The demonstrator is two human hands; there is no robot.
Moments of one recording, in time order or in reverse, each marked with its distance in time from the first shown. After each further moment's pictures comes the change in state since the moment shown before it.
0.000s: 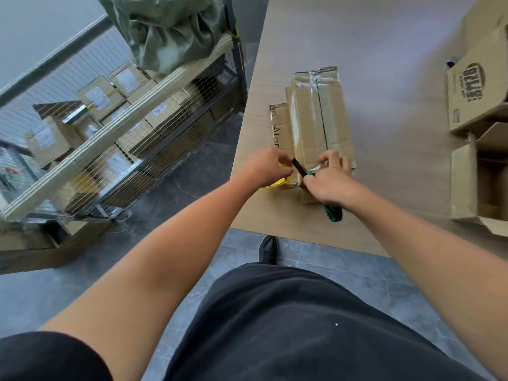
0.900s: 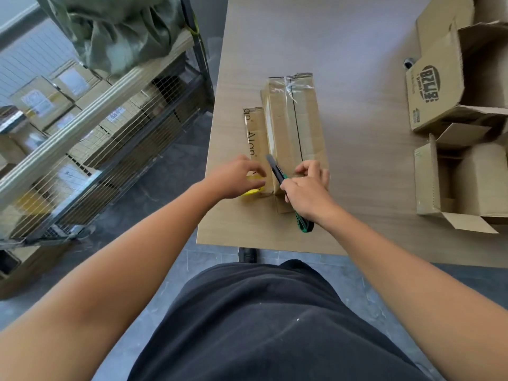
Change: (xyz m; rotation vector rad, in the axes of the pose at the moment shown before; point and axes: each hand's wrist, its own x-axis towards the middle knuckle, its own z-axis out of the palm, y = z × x) left_hand 0.007 -0.015 -0.022 0.097 -0.232 0.107; right_hand 0.000 0.004 0.011 0.289 0.107 -0.041
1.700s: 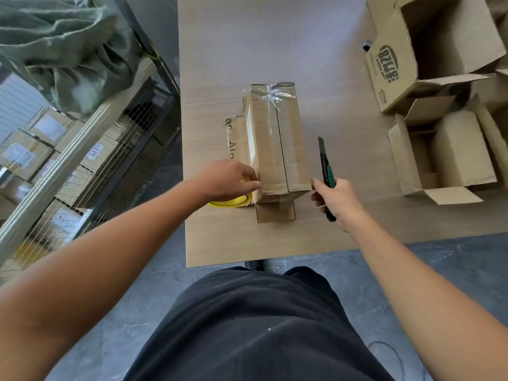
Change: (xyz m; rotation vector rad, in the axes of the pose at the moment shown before) left_hand 0.028 0.048 -0.022 0.377 -0.048 0.185; right_hand 0.005 0.109 -0.032 0.738 0.224 0.356
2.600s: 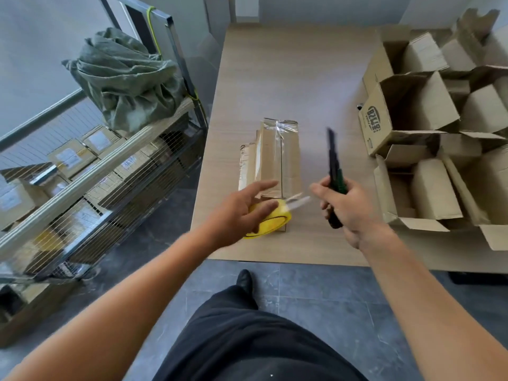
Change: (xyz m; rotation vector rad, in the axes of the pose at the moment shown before) left_hand -0.142 0.118 0.002 -0.829 0.352 0.101; right_hand -0.114 -0.054 -0.061 0.282 -0.189 -0.340
